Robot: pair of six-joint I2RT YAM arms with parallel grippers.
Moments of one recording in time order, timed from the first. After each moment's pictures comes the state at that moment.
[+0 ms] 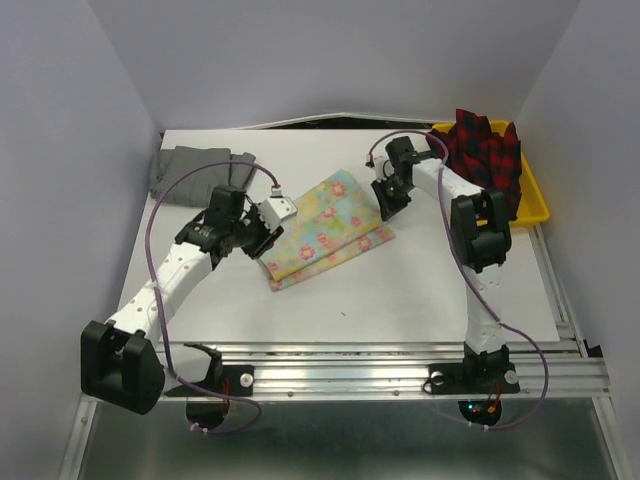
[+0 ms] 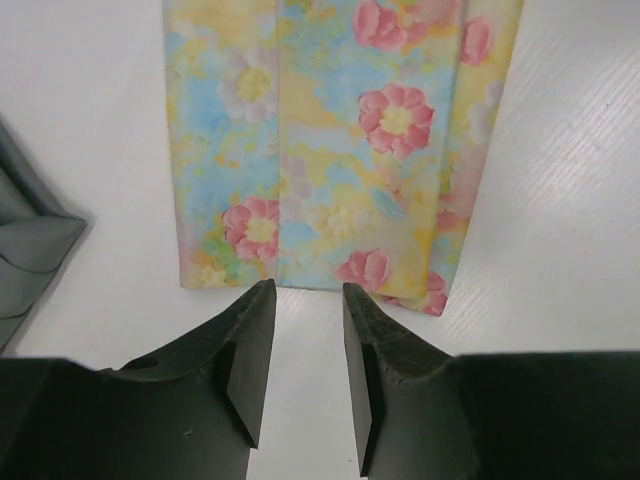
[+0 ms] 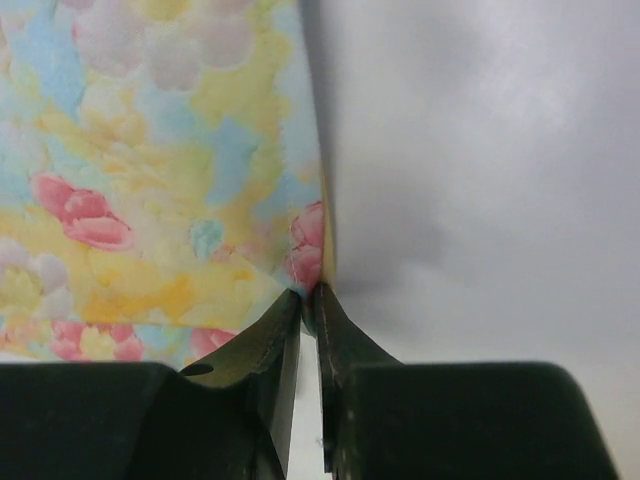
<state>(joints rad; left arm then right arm) -0.30 1.20 0.94 -0.56 0.35 0.58 0.29 2.22 1.77 -0.83 -0.21 -0.20</state>
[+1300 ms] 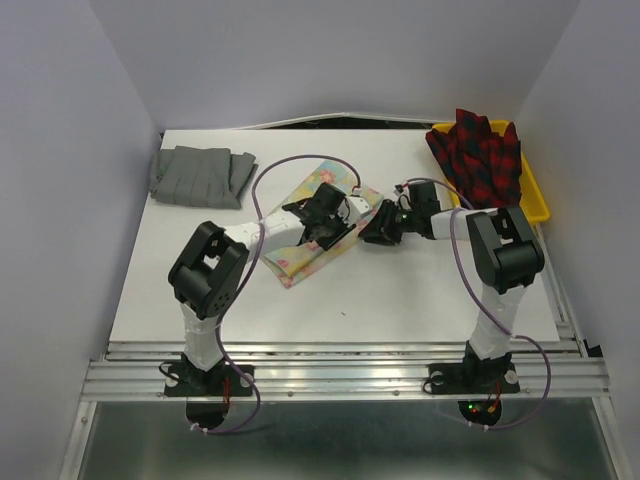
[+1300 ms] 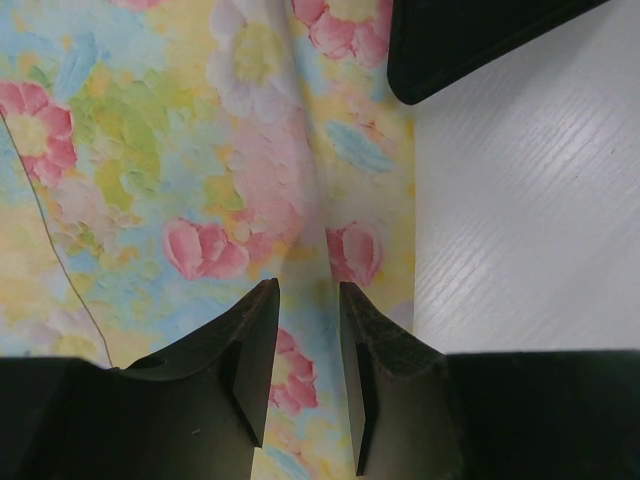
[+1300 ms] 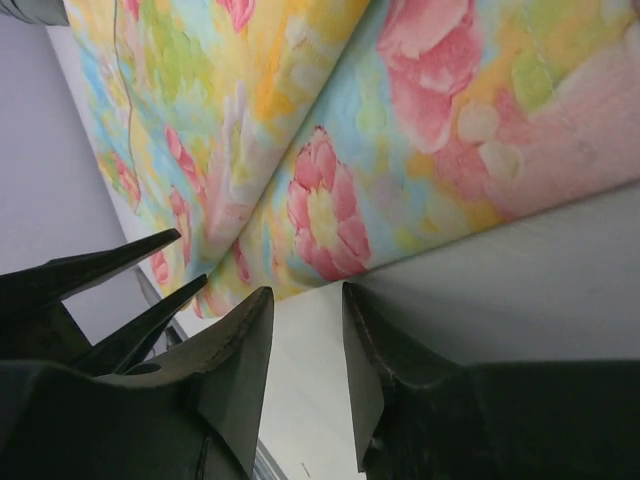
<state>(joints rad) -0.71 1.88 1.26 -0.30 0.03 0.30 0.25 1.96 1.04 0.09 -0.63 0.73</state>
